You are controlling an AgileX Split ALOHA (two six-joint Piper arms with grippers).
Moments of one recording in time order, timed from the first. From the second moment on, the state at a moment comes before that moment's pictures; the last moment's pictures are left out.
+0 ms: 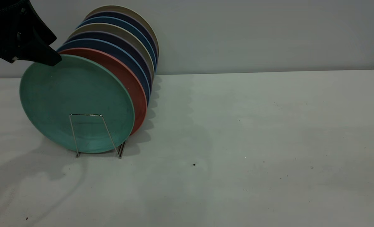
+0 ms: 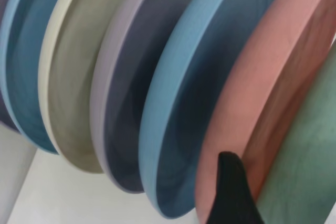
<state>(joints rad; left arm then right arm) 0.03 1.79 -1.16 -0.75 0.47 1.78 -0.15 0.60 -0.59 0.53 1.09 -0.62</state>
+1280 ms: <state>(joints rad) 0.03 1.17 -1.16 -0.44 1.02 0.83 -0.15 0.29 -0.51 0.20 1.20 -0.27</state>
